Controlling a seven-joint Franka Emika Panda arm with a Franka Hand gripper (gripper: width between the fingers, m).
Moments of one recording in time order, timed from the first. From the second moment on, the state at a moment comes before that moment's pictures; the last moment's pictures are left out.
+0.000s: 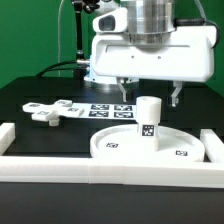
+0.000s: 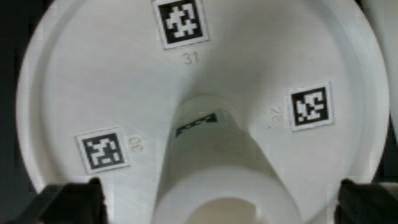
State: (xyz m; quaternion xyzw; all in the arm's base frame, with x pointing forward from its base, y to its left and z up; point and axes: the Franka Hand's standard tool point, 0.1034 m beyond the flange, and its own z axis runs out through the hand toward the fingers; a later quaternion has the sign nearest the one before) arm 0.553 0.028 0.098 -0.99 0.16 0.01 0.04
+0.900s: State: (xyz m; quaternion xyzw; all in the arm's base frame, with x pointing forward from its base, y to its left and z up) arm 0.534 0.008 0.107 -1.00 0.02 0.01 0.04
